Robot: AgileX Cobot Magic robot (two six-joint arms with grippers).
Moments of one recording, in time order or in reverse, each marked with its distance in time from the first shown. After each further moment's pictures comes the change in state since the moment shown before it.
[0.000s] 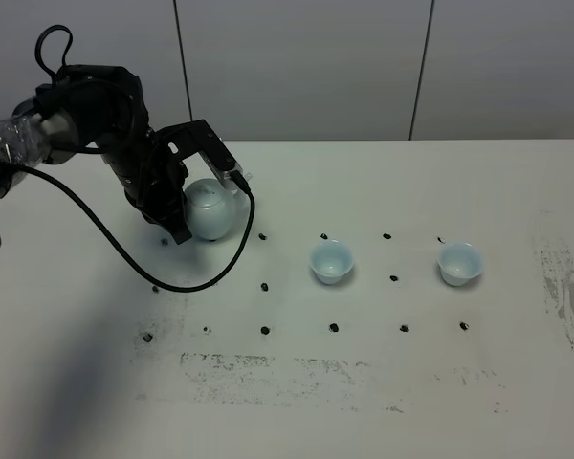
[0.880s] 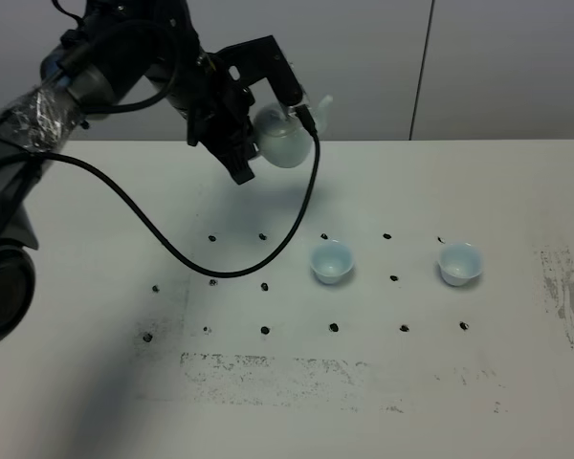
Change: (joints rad) left arm -0.149 0.016 -0.369 -0.046 0.111 0.053; right arm 0.000 0.000 0.000 0.001 -0.001 0.000
